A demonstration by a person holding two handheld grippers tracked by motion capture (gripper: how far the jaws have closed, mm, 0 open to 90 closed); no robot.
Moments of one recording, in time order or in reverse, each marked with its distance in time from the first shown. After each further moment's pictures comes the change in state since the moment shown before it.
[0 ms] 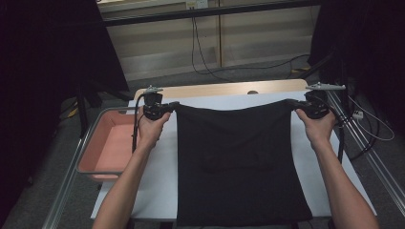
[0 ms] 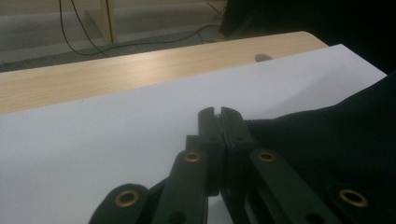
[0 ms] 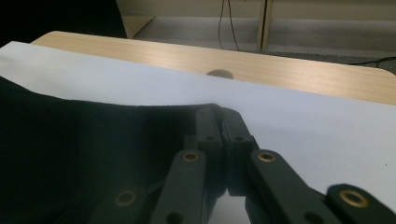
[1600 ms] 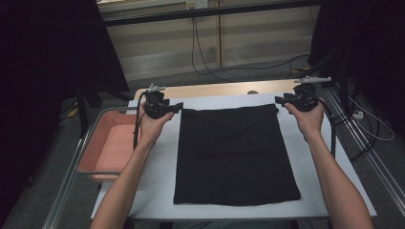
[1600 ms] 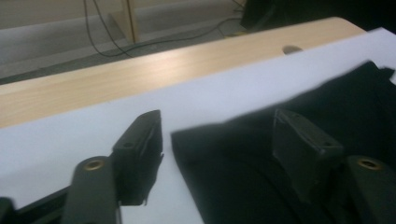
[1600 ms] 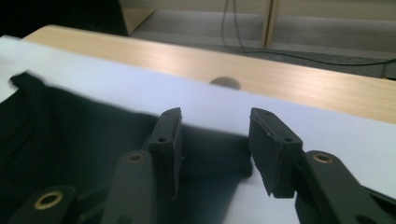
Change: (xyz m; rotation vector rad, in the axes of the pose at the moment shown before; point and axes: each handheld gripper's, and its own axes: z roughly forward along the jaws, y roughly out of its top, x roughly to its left) left arm 0.001 -0.008 0.010 0.023 0.077 0.073; right arm 0.008 0.013 0.029 0.038 0.027 -0.044
